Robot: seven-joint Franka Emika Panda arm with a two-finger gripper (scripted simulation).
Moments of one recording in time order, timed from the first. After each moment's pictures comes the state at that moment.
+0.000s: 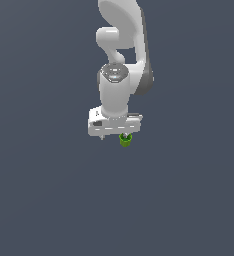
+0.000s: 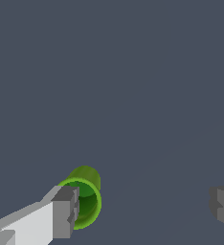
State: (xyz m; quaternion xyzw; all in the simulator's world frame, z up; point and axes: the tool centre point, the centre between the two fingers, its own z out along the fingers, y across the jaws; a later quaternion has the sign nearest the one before) arm -0.011 -0.012 0.154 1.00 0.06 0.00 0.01
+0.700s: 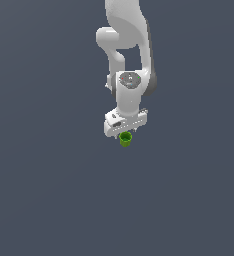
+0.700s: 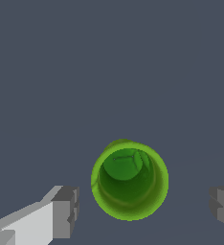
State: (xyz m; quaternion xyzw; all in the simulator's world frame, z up) arm -0.069 0.040 0.099 0.98 0.21 0.00 0.00
